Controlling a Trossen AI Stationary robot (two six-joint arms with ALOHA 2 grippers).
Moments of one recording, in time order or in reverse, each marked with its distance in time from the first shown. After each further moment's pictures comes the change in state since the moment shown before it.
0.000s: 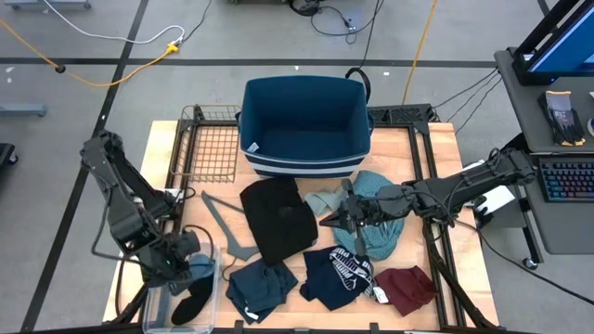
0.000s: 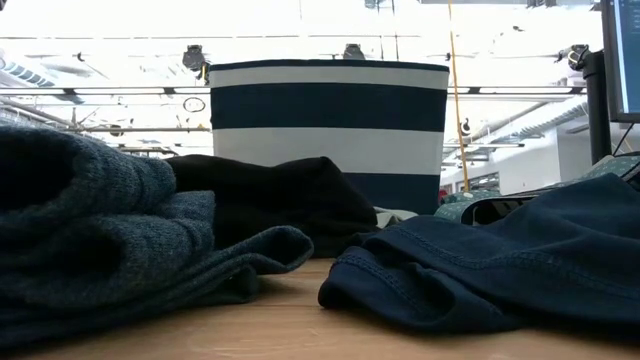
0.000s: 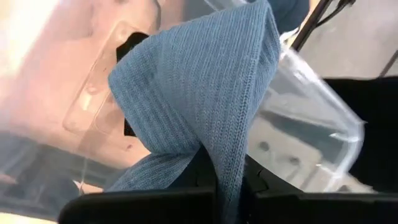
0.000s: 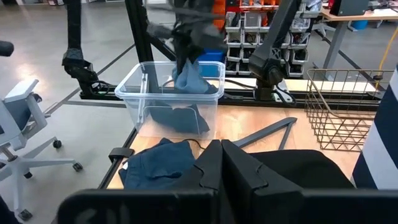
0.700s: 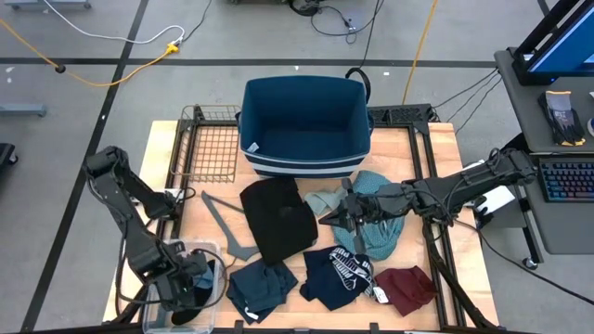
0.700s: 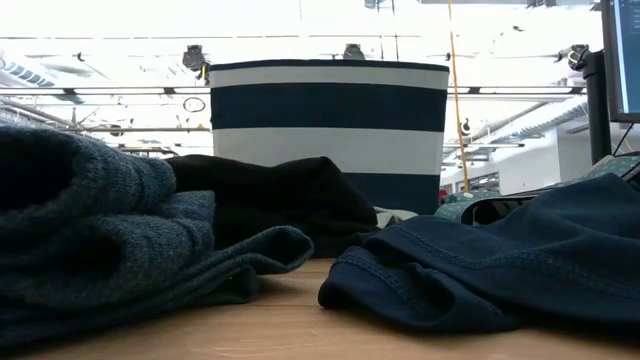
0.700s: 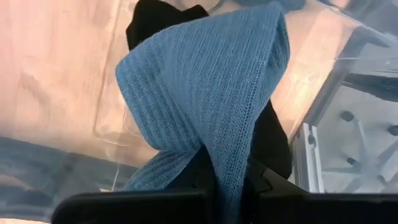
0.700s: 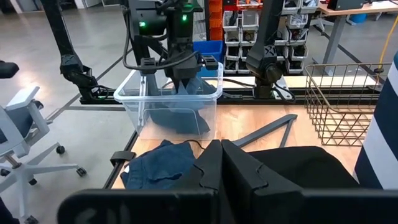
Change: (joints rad) left arm -0.040 0.236 0.000 -0.044 0.073 0.196; right arm -0.011 0.000 0.000 0.000 -0.006 0.038
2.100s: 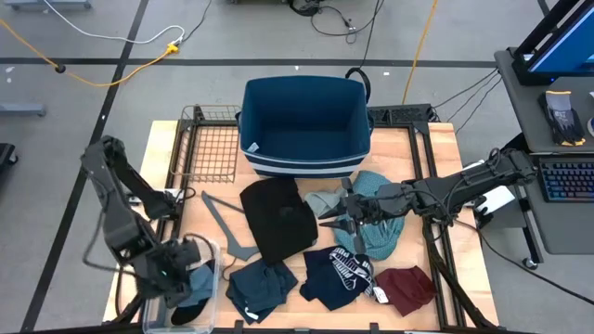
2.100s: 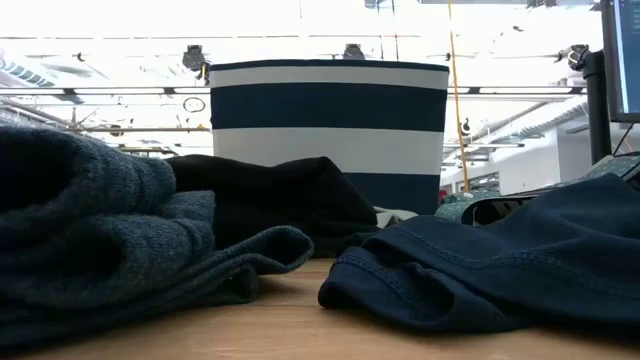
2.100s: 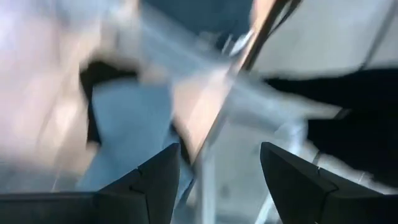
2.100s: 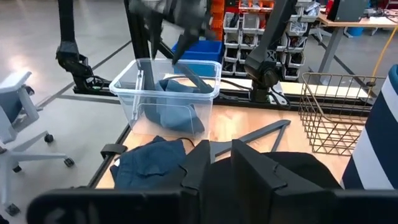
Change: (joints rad) left arm 0.018 -0.164 0.177 0.005 -0.164 -0.130; right arm -0.002 0.001 0.000 -0.004 0.004 -0.084
